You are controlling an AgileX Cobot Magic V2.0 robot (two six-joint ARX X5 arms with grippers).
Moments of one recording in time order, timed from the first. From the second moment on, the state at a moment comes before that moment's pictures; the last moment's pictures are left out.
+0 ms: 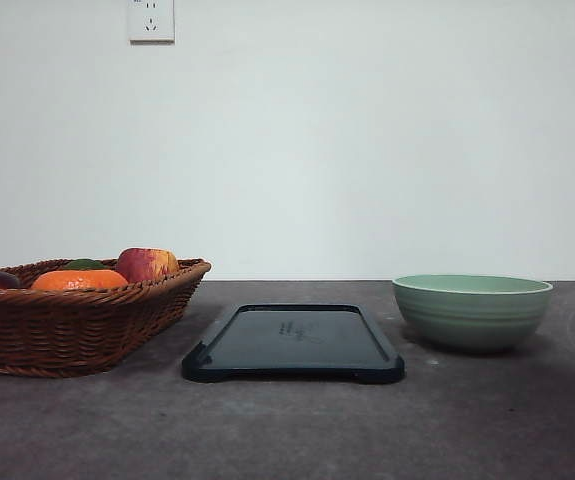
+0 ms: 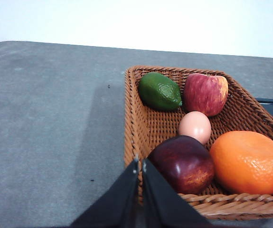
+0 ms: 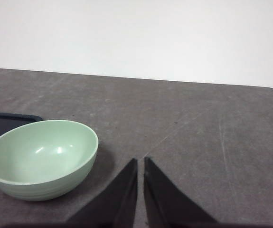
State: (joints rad) left_arx -0.01 0.00 0.03 -0.18 0.05 -0.07; right_arx 0.03 0.00 0.02 -0.05 -0.02 -0.01
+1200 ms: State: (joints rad) left_arx -0.01 0.04 0.20 -0.07 0.05 -0.76; right_arx 0.03 0.08 0.20 -0.04 -0.09 0.65
